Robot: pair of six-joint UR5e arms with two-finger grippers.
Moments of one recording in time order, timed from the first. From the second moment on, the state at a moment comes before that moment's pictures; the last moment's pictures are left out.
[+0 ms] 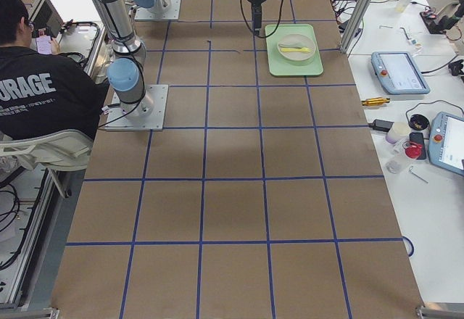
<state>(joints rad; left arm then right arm) -1.66 -1.62 -1.58 -1.46 1.54 -0.07 1.64 -1.41 1.48 -1.72 -1.63 0.03</state>
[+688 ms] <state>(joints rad) -1.66 -1.62 -1.60 -1.46 1.54 -0.08 1.77 -0.86 1.04 -1.74 -1.62 0.11</state>
